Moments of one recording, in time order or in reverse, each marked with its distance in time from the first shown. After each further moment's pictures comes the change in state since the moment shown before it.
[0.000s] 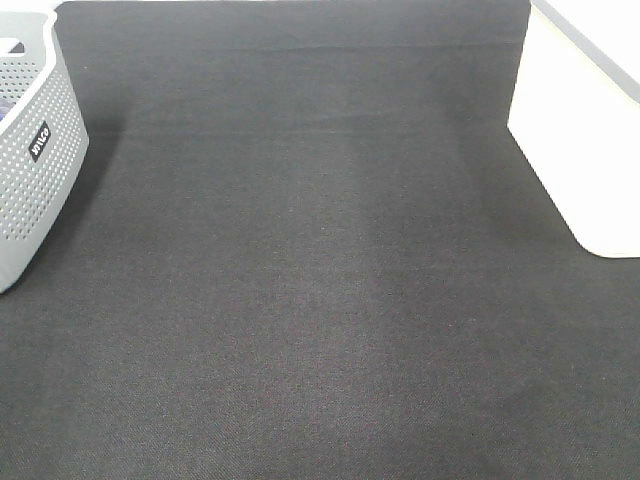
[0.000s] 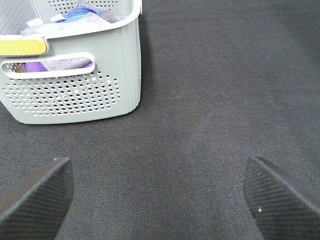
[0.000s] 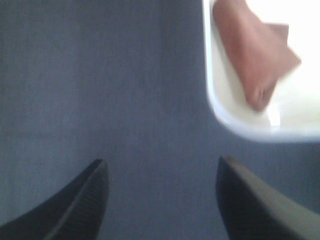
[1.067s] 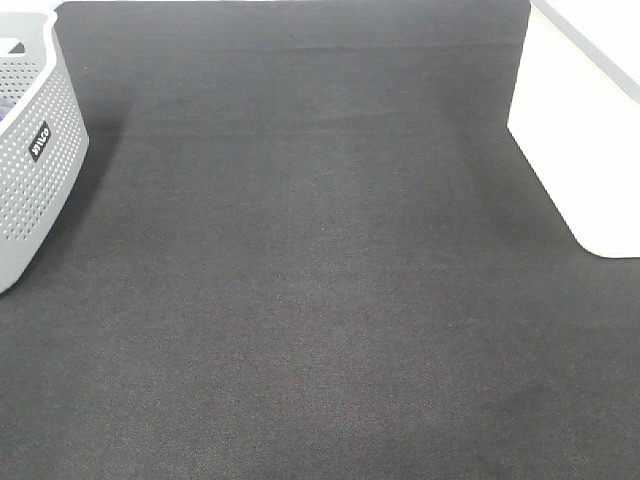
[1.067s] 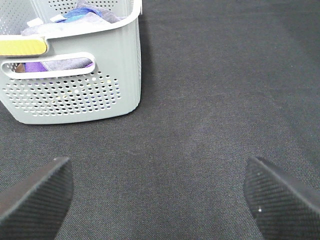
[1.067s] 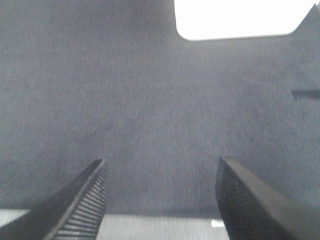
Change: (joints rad) left arm 0.000 0.000 0.000 0.000 0.000 0.000; right arm 0.000 -1.281 0.985 -0.126 -0.099 0.000
